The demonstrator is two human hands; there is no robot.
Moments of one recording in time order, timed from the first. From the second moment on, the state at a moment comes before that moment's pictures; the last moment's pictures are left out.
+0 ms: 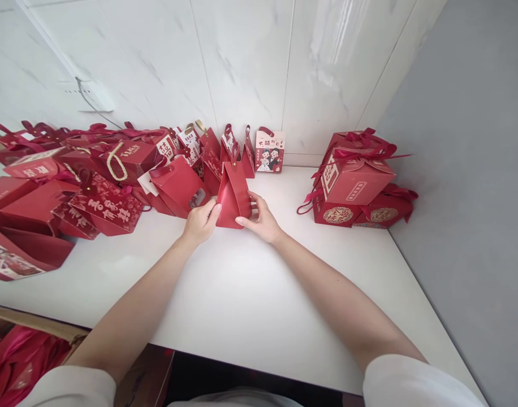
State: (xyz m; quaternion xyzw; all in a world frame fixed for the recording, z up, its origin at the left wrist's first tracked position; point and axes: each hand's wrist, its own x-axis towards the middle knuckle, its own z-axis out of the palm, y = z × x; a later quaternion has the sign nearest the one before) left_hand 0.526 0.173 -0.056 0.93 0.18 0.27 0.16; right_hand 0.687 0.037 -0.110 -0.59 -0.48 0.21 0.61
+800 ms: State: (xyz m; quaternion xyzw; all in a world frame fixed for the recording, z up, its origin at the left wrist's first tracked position) left_hand 0.545 0.205 -0.101 0.83 0.26 0.27 0.41; right_hand 0.688 0.038 -0.112 -0.68 -0.40 0.12 0.60
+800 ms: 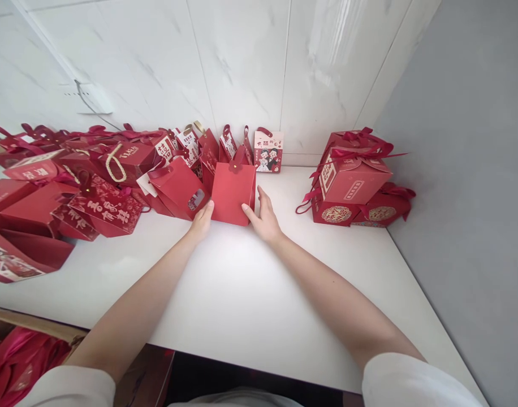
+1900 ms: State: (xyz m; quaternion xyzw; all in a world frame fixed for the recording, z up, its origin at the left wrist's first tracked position) left_hand 0.542 0.196 -0.092 0.86 0.23 0.28 0.36; right_hand 0.689 0.034 -0.107 -0.68 -0.40 0.23 0.57
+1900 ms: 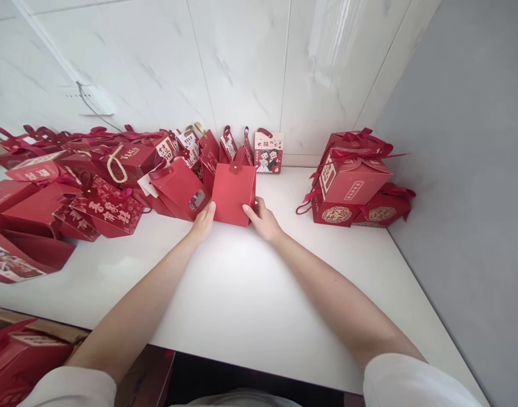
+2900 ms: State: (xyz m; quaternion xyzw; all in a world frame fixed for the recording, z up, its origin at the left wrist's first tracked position) left_hand 0.538 0.186 -0.090 0.85 0.15 0.33 0.39; right_hand 0.698 0.033 -0.088 -0.46 -0.21 0.56 0.65
